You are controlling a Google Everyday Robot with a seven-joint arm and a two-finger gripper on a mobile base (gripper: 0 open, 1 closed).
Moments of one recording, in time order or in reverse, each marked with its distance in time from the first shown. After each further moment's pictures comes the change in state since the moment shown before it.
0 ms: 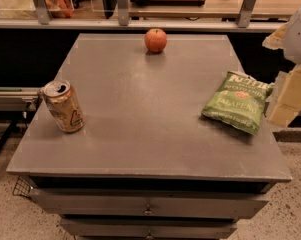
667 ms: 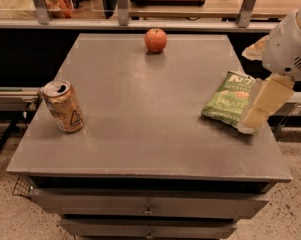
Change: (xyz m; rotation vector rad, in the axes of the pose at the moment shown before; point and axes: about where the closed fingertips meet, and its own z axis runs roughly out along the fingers) arm -0.027 0.001 0.034 -0.053 -0.162 0.035
